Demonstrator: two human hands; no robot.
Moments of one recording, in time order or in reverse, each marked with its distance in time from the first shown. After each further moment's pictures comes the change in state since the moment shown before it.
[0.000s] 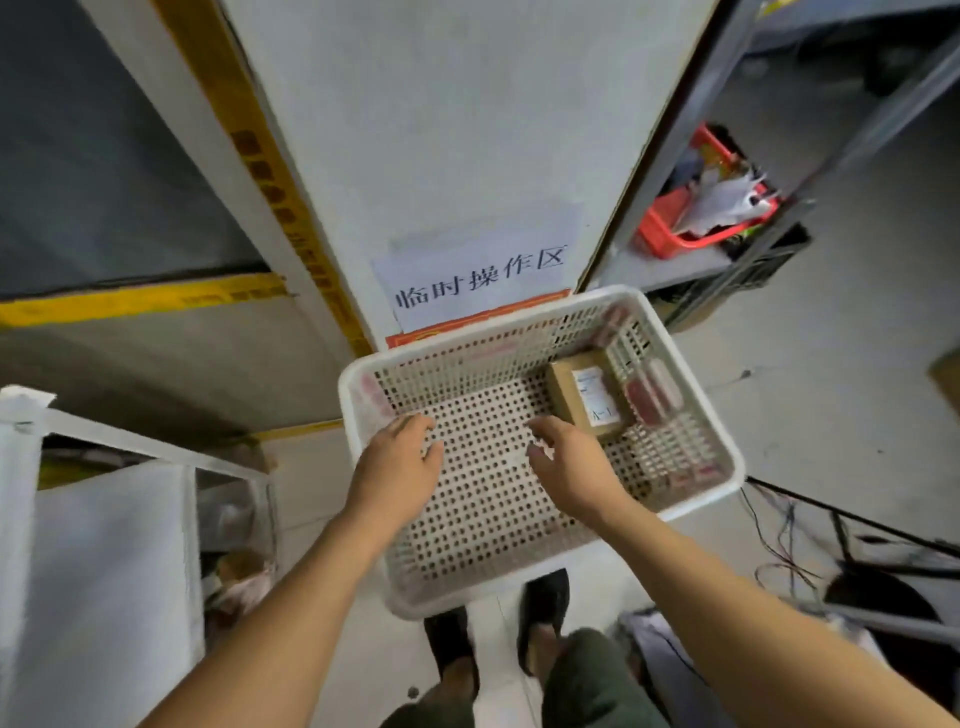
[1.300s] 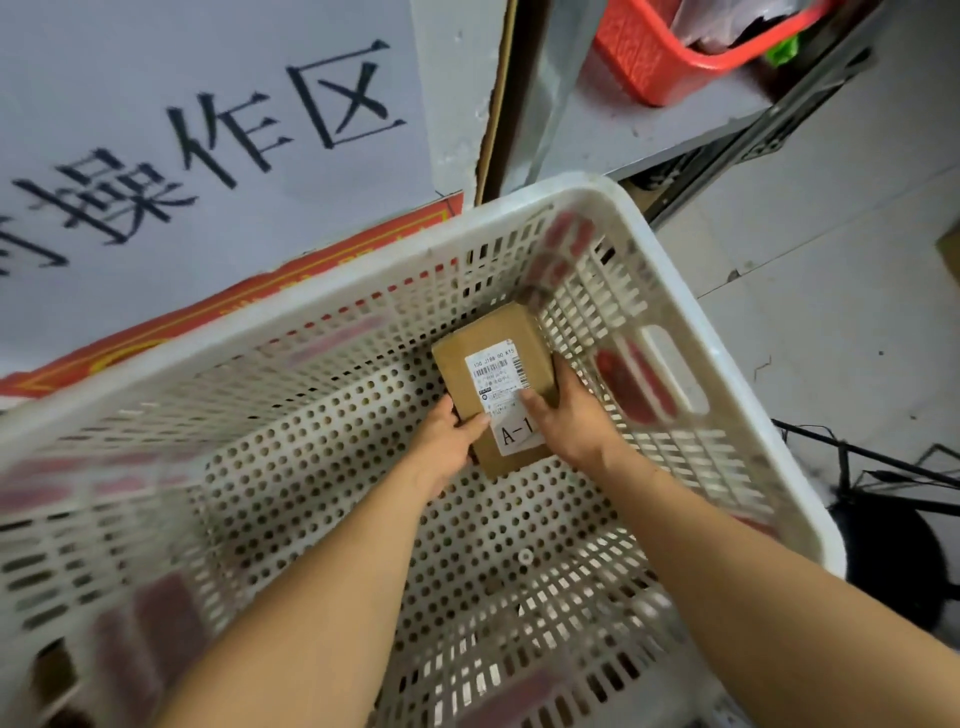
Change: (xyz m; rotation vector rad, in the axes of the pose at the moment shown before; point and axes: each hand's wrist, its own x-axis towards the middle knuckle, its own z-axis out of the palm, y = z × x) left_hand 0.289 0.028 0.365 -0.778 -0.550 -0.463; right_hand 0.267 0.274 0.031 0.291 0.030 0.319
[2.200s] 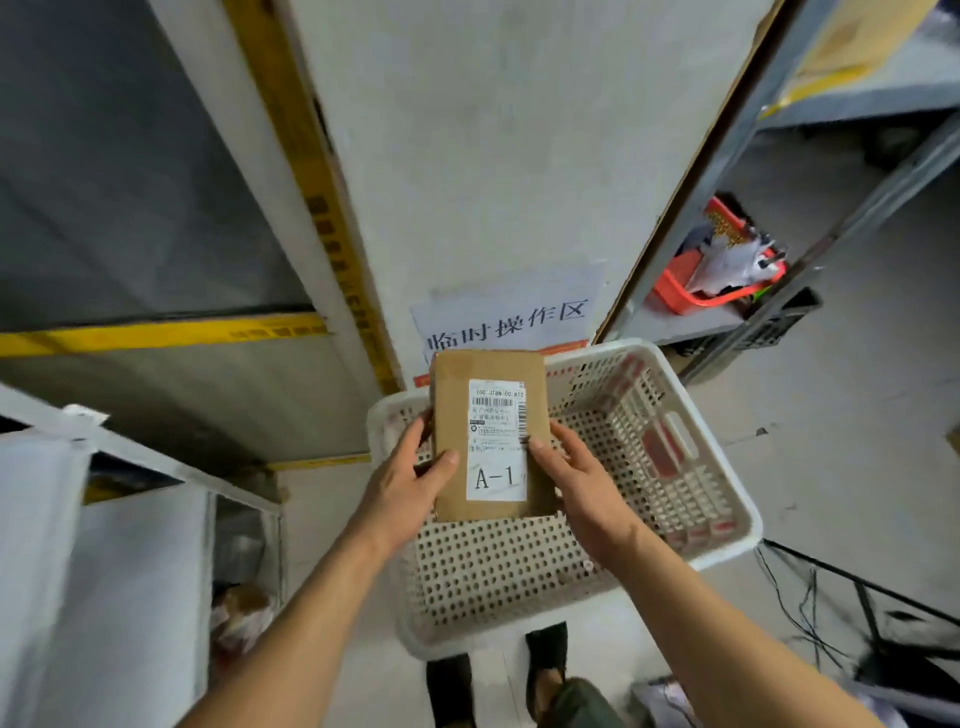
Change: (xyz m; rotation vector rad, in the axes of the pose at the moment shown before) left_hand -0.468 0.023 -0.165 0.152 0.339 0.484; right_hand -0.353 -0.201 0.026 0.663 -0.247 -0.218
